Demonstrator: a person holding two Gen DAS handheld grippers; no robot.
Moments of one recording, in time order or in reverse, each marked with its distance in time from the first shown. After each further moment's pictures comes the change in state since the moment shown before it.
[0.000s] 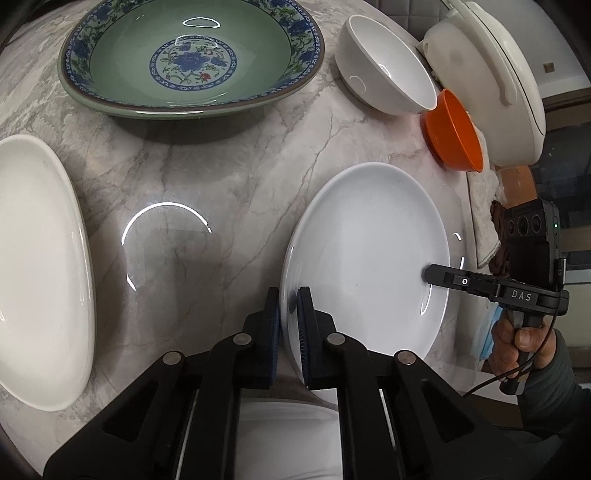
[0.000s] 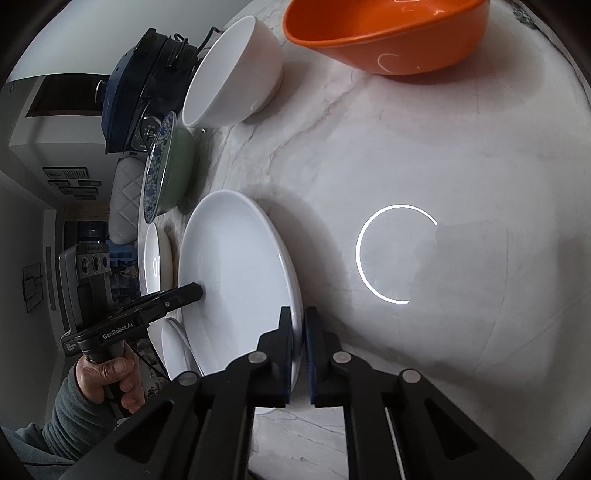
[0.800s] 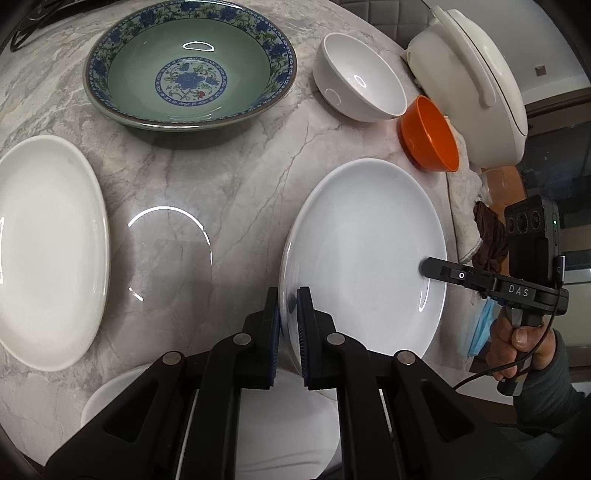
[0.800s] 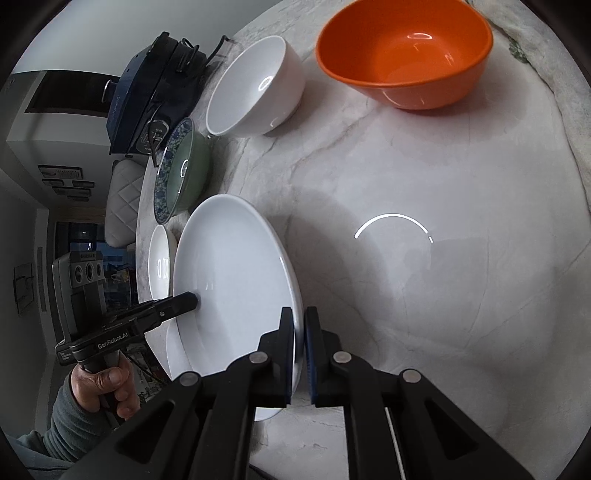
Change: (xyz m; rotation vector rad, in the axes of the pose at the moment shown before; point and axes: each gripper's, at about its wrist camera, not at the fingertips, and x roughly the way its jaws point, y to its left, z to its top) left arm -0.038 -0.017 -0.015 -0.002 -0.033 -0.024; right arm -0.022 0.029 -0.003 -0.020 -0.035 -0.045
